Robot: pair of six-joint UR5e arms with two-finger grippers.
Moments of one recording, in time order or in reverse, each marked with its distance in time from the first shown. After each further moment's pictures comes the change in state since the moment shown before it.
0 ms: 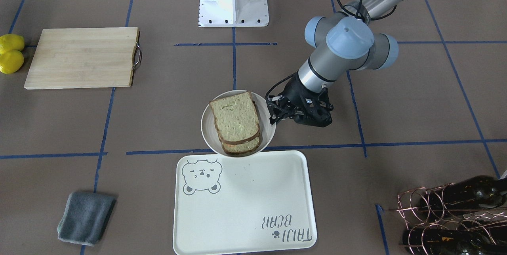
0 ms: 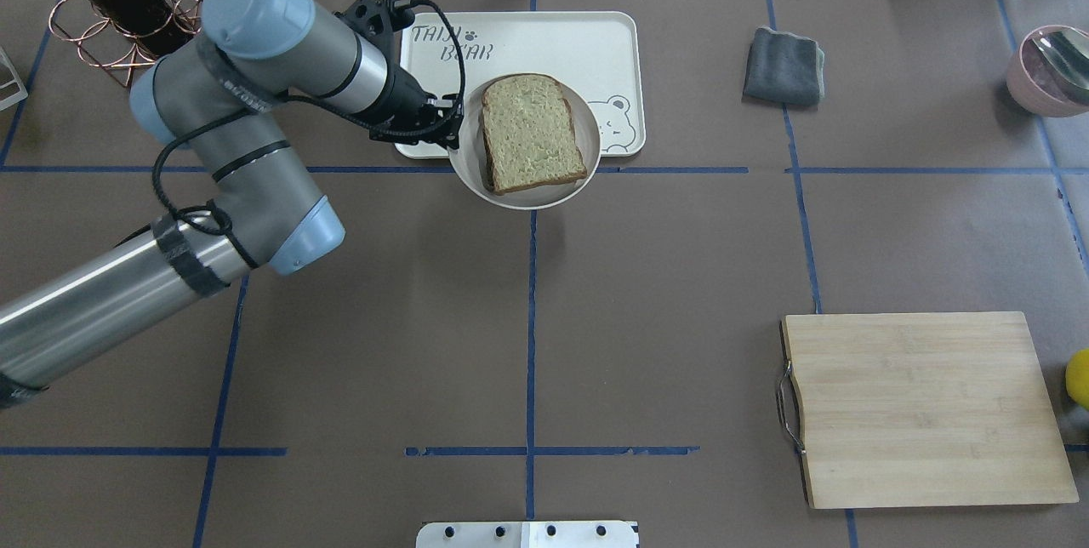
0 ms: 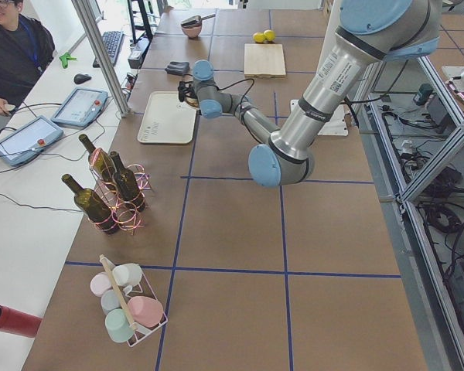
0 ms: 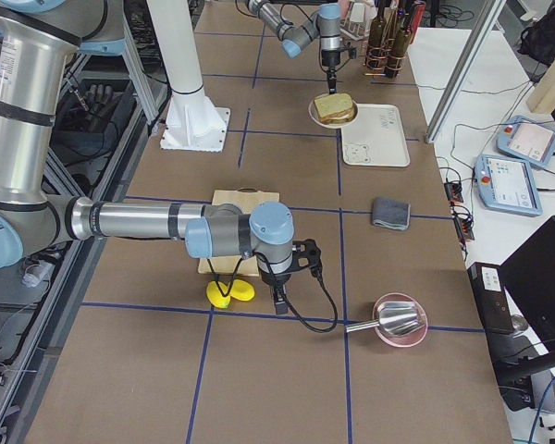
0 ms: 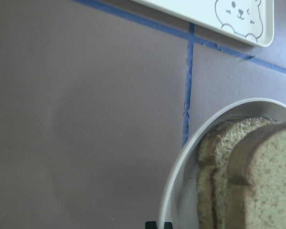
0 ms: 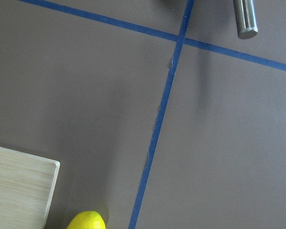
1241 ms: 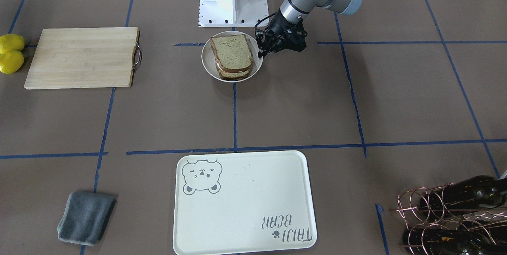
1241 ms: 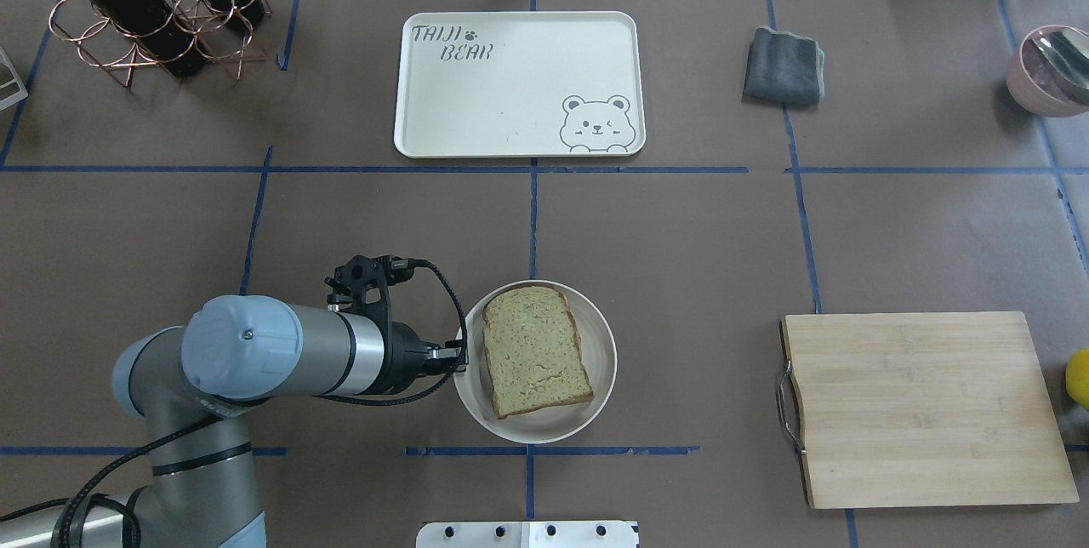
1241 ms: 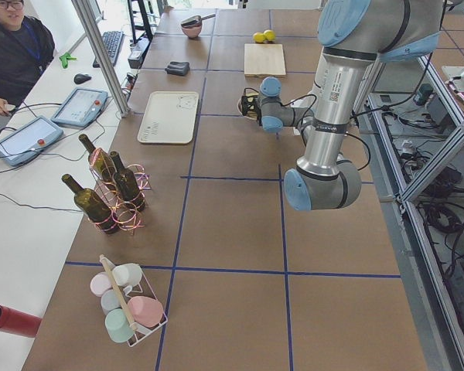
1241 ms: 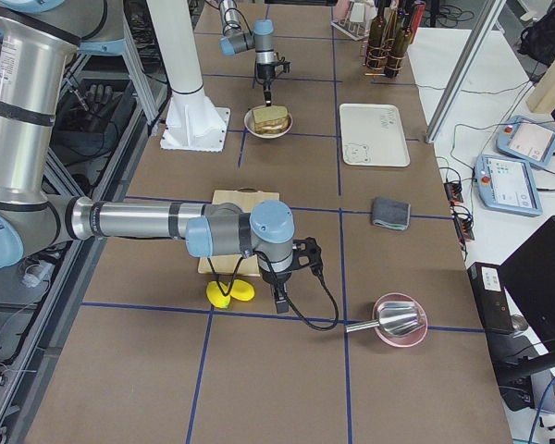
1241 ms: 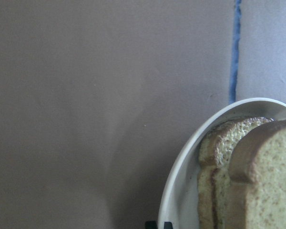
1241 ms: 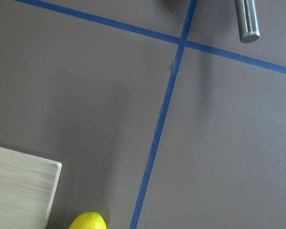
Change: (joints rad) left arm 0.435 0.380 -0.480 -0.018 0.365 -0.251; right arm -0.001 0.002 0.002 0.000 0.002 -0.003
